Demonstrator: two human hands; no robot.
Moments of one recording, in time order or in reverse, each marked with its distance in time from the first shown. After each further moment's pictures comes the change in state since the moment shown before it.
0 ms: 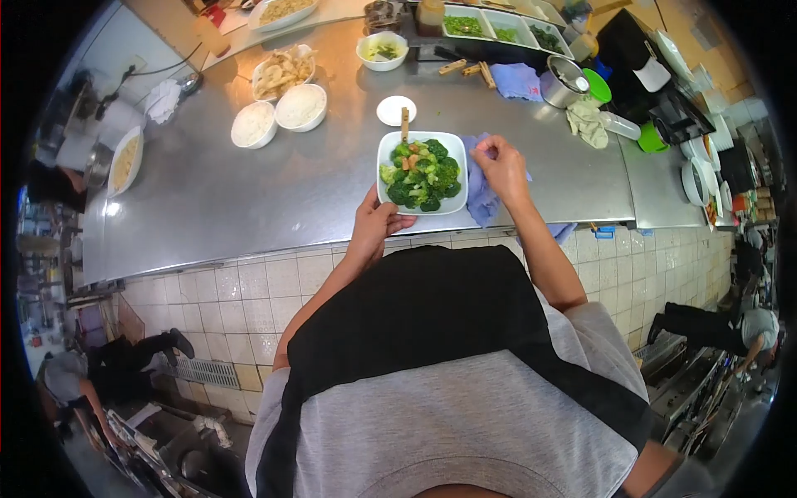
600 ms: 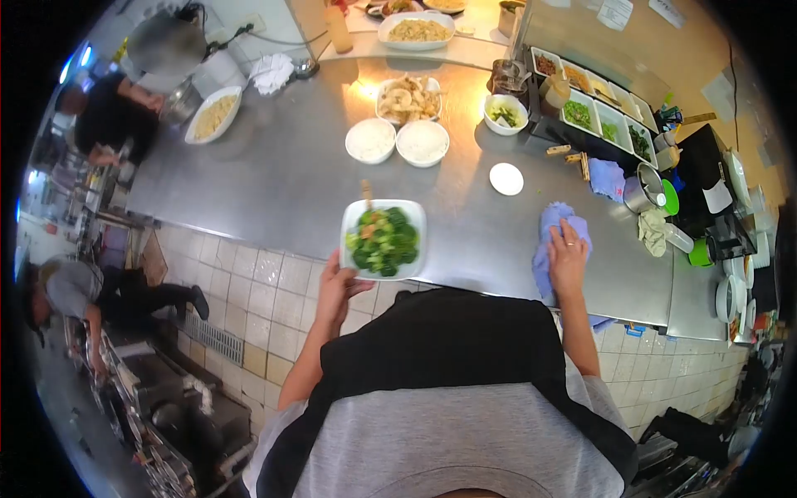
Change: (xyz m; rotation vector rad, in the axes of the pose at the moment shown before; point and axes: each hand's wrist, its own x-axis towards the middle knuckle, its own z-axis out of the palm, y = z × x) left_hand -0.100 0.052 -0.170 -0.053 0.407 0.183; right_hand -0.002 0.042 0.033 -0.674 -0.025 -0.441
